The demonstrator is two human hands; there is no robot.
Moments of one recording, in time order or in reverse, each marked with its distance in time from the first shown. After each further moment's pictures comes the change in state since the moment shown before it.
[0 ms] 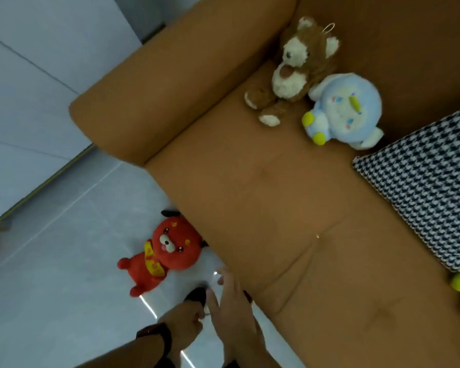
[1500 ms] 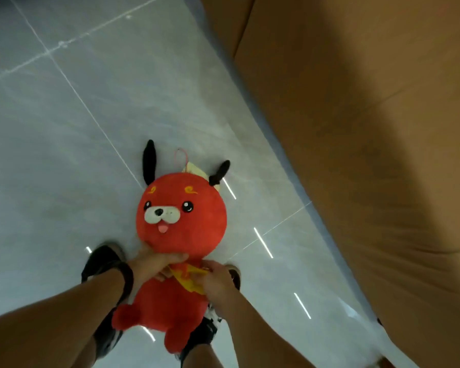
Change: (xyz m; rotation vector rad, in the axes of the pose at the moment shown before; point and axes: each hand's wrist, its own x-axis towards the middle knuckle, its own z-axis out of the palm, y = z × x) left_hand 0.242 -0.432 0.198 -1.135 0.011 -0.311; right_hand 0.106 0.105 0.497 0.504 -0.340 0.718
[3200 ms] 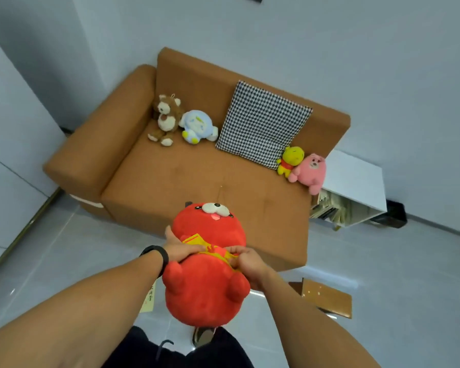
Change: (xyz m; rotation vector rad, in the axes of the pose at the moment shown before) left_hand -0.650 0.182 0.210 0.639 -0.073 0.544; right_hand -0.675 0.066 -0.204 0.714 0.308 -0.450
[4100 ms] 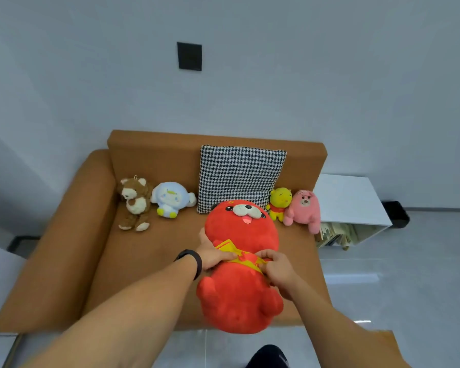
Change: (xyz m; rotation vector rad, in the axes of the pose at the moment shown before) left_hand 0.148 0.298 0.008 0.207 -0.220 0.313; right_hand 0.108 -0.212 -0.101 0.028 0.402 -0.258
